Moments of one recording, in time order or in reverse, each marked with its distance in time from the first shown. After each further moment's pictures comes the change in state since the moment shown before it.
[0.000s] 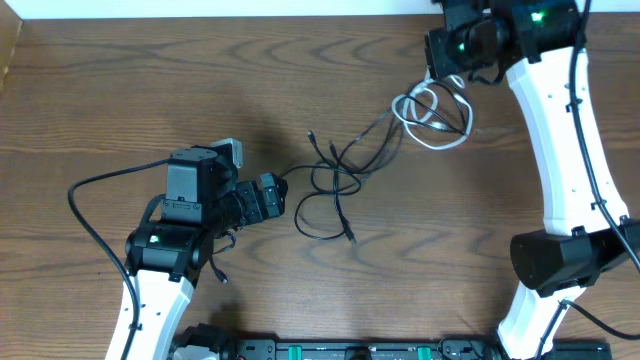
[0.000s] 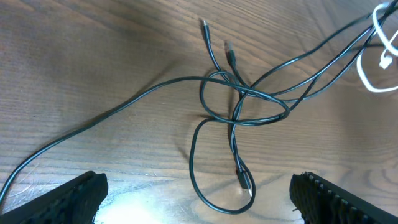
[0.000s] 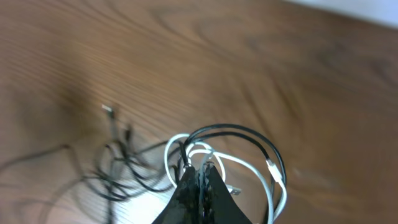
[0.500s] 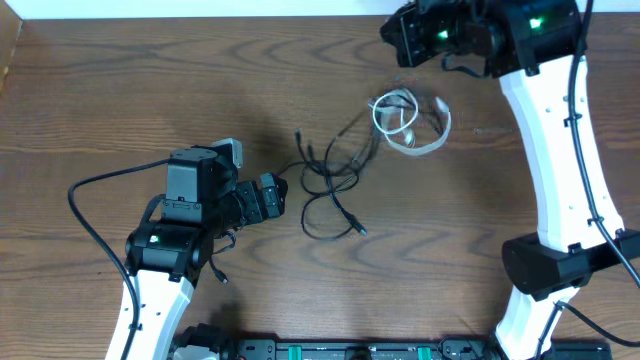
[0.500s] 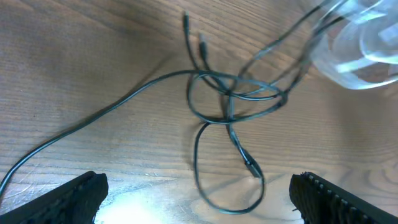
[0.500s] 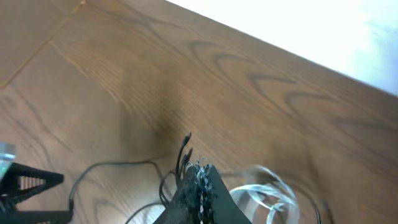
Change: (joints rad) left arm 0.000 0.000 0.000 0.000 0.000 0.000; right arm 0.081 0.000 0.128 0.087 -0.271 -0.024
